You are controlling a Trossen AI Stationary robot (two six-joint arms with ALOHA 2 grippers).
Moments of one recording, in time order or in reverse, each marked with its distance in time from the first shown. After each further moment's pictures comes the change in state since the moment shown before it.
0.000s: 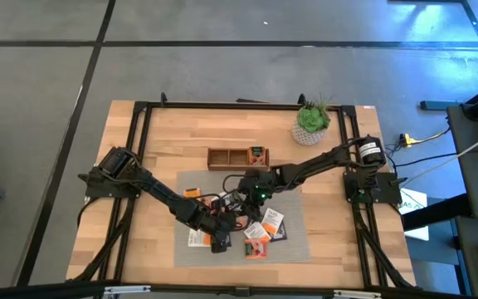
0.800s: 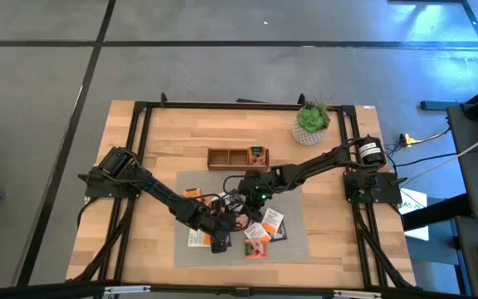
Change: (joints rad) left arm 0.000 0.001 -0.001 0.005 -0.004 0.000; right arm 0.004 0.000 0.000 0.001 -0.020 -0.031
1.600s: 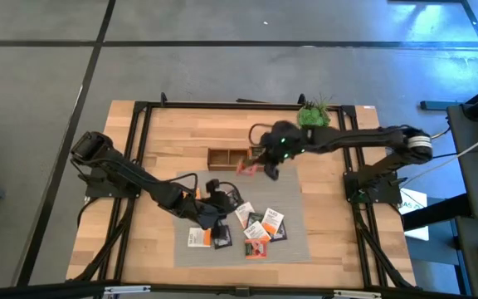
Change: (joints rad) left arm 0.004 -0.315 -0.002 -0.081 -0.264 0.082; right arm -0.275 -0.466 -0.001 -0.427 0.213 -0.301
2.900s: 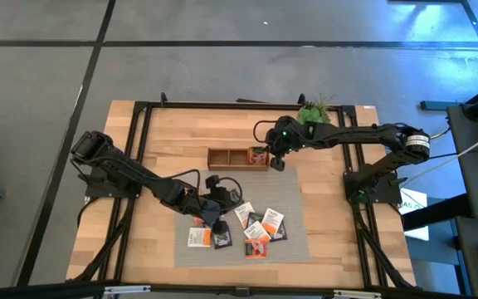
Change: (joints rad) left arm 0.039 -0.002 0.002 -0.047 0.012 0.003; right arm -0.143 0.026 -0.142 0.075 0.112 -0.324
